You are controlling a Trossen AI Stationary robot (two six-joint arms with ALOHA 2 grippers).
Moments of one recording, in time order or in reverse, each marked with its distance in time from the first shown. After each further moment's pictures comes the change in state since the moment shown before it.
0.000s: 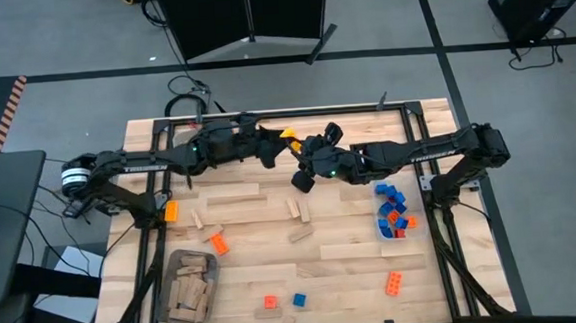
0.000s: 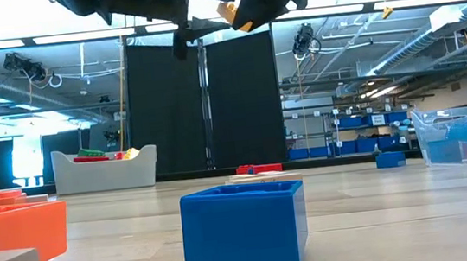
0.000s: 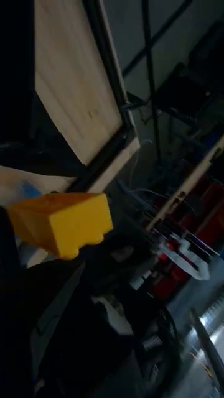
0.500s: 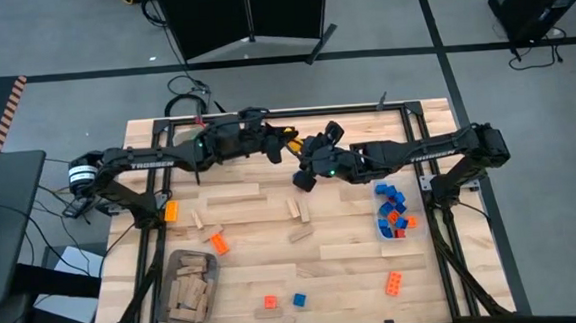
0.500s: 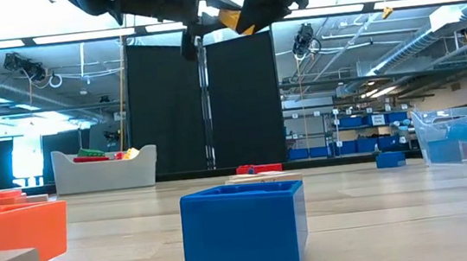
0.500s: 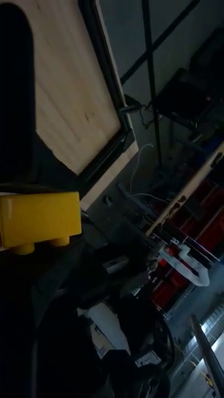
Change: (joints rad) left arm 0.013 0.068 0.073 -0.018 0.001 0.000; right arm -0.001 0.000 0.000 -0.032 0.011 -0.049
